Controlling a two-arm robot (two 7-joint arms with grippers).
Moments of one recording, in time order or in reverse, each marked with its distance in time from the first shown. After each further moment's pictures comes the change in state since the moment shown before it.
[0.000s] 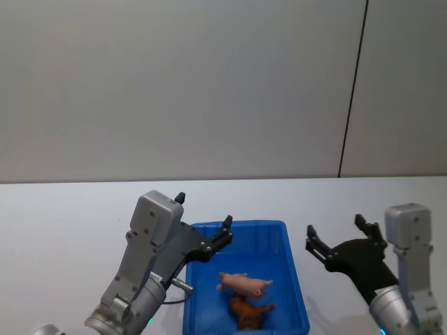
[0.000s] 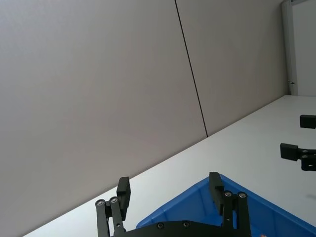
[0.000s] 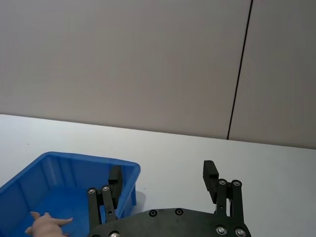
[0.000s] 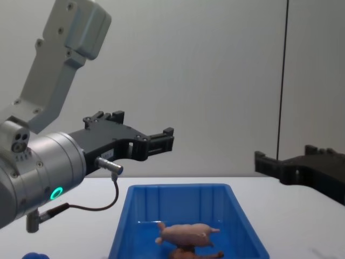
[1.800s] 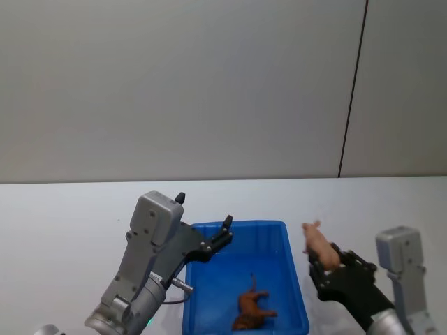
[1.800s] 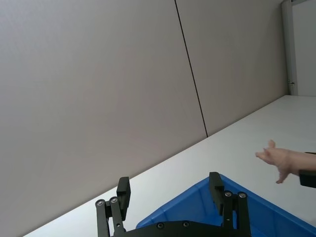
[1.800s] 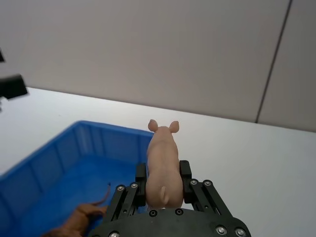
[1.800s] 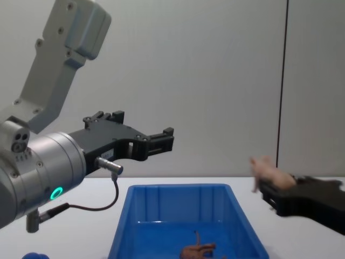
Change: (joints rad) left arm 0.000 0.000 0.000 0.000 0.000 0.000 0.000; right arm -0.057 0.039 -0.012 -0.027 0.014 0.027 0.087
